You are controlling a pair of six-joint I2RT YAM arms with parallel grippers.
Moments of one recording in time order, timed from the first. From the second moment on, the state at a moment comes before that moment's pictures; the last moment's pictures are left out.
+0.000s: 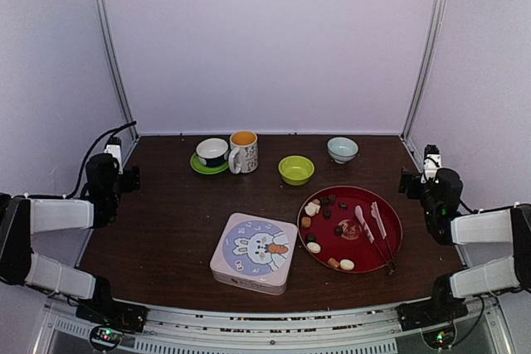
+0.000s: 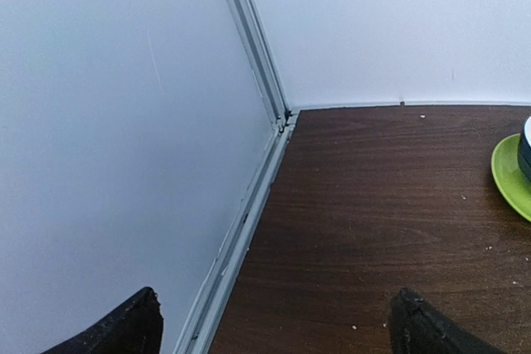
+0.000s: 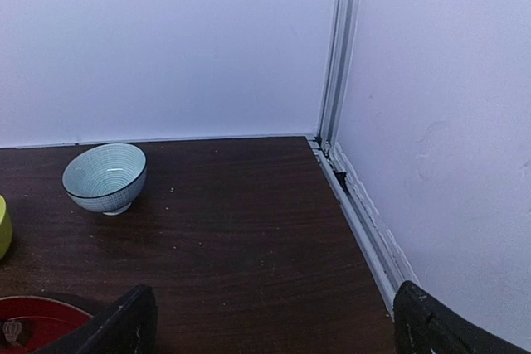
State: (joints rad) left arm -0.10 1.26 0.45 0.53 -0.45 0.13; right arm 0.07 1.20 0.27 0.77 0.26 -0.01
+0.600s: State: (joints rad) left arm -0.01 1.40 0.43 0.73 -0.26 0.18; right arm 0.05 1.36 0.25 1.05 0.16 0.01
